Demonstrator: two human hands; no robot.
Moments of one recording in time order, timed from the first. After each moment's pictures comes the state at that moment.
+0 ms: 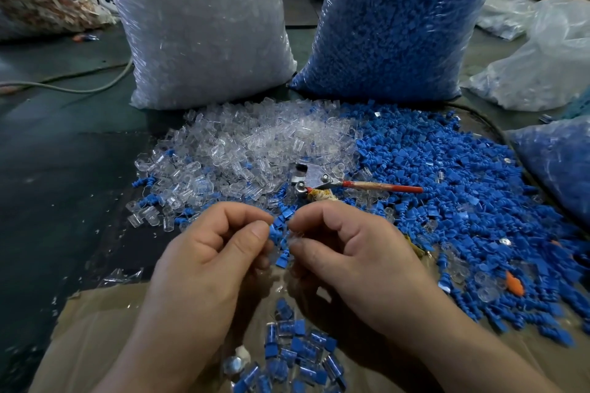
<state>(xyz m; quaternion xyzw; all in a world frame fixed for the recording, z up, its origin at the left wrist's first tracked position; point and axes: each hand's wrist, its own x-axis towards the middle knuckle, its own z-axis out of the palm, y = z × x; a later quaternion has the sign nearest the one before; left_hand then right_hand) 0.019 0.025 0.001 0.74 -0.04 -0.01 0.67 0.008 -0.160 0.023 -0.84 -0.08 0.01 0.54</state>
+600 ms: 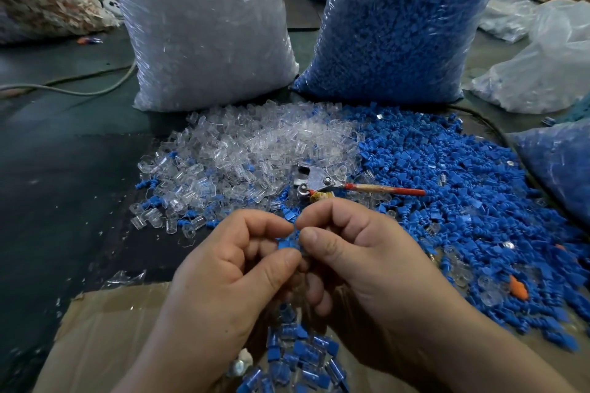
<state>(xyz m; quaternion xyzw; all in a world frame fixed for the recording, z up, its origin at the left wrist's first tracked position) 0.011 0.014 0.013 0.71 -0.08 -0.05 0.70 0.013 -0.160 0.020 -0.65 -0.07 0.12 0.75</state>
